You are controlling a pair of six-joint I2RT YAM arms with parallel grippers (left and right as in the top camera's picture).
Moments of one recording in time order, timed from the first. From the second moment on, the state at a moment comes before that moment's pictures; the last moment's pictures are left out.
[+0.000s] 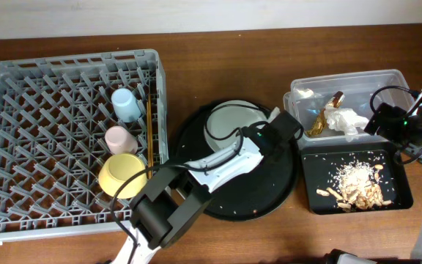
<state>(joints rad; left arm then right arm) -0.90 2.20 1.62 -0.53 -0.22 -0.25 -0.40 1.43 1.48 -1.28 0.04 0.24</state>
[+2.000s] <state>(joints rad) 0.22 1.95 1.76 -0.78 0.97 -0.27 -0.40 1.43 1.48 -1.28 0.04 0.24</state>
